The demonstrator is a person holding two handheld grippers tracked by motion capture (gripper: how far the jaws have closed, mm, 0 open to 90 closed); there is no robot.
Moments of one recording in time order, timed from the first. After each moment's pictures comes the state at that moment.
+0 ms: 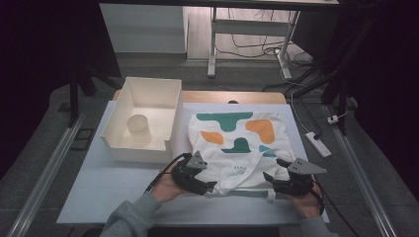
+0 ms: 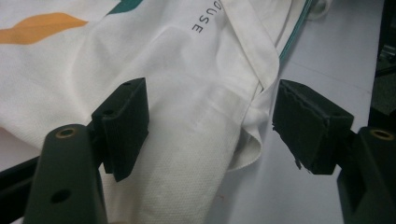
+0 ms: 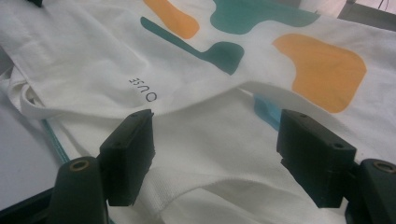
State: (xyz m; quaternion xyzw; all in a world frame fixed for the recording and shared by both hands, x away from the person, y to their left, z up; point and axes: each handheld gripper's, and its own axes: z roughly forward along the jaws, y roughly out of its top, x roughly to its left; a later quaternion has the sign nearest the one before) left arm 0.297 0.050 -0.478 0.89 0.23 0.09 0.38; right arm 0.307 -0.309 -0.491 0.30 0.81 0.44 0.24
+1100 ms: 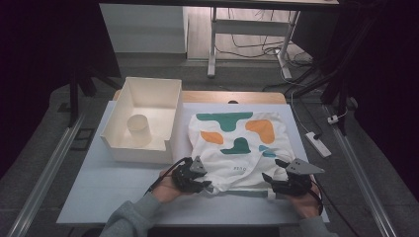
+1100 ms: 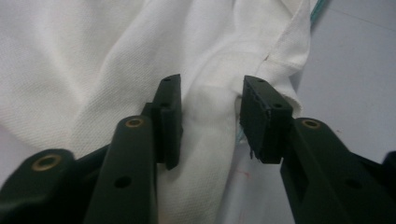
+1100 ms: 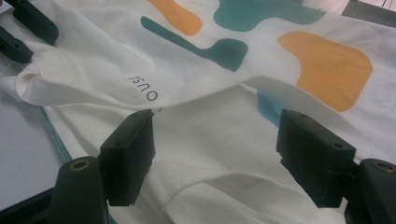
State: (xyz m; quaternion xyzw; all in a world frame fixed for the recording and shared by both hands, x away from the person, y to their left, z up) left arm 0.305 0.051 -0.508 0.91 0.24 0.09 0.33; right arm 0.307 -0.306 -0.492 0.30 0.81 0.44 0.24
